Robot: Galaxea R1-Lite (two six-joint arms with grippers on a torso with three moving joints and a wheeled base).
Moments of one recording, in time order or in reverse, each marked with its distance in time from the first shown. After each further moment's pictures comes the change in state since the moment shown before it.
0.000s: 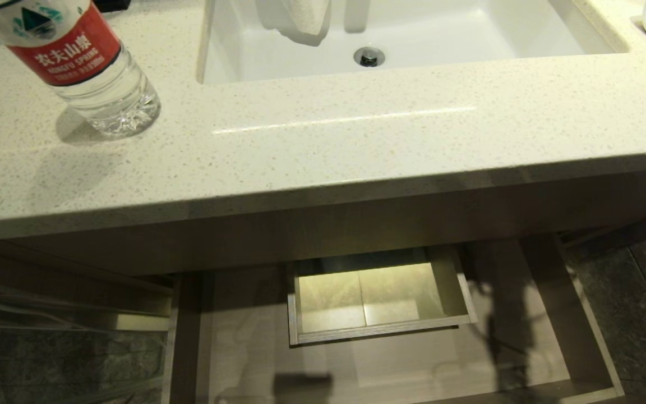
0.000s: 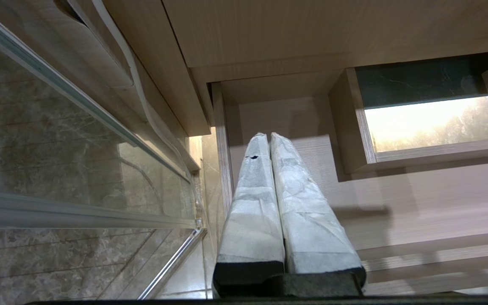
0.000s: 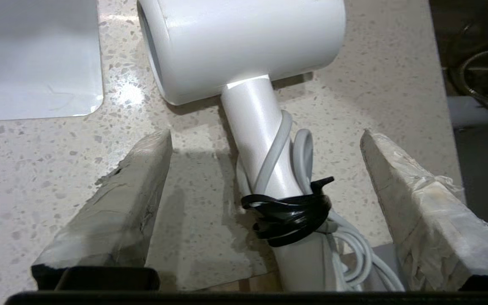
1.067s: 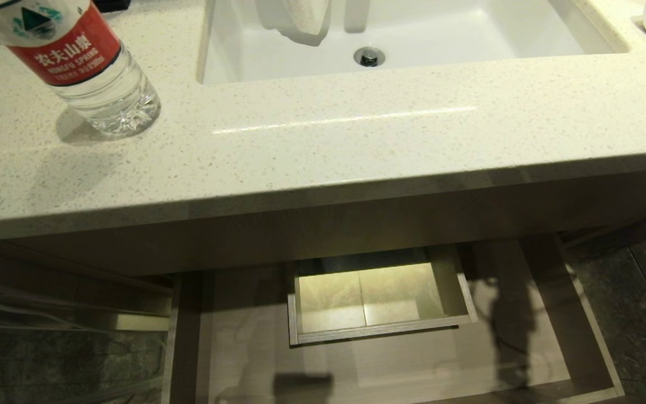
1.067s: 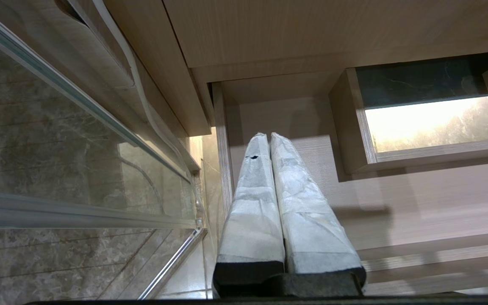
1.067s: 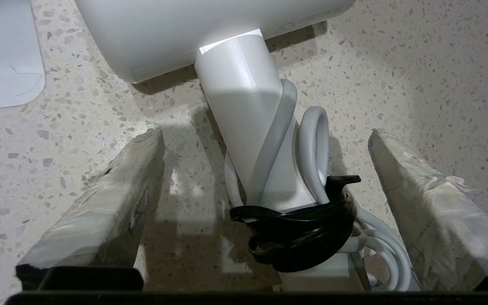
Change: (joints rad) left arm -0.001 0.000 0.000 0.000 0.000 0.000; right arm -0.062 0.078 -0.001 0.050 0.052 0.072
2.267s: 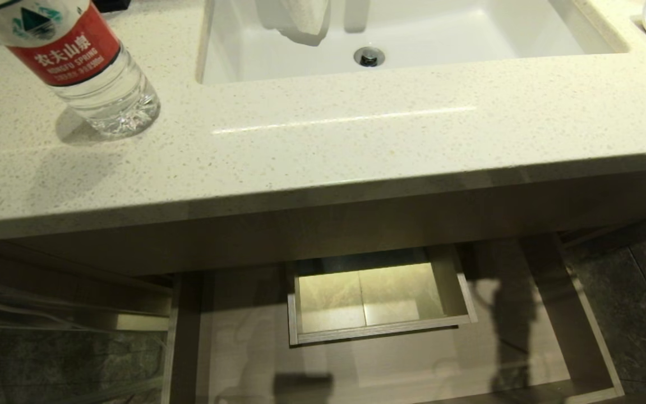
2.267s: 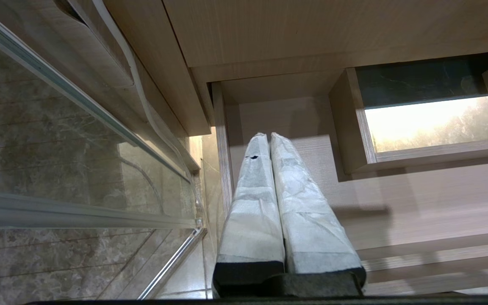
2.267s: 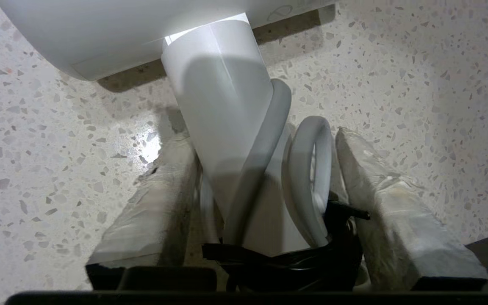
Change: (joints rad) left arm 0.000 0.000 0.000 0.000 0.000 0.000; right arm -0.010 0.055 0.001 -0.003 0.026 0.035
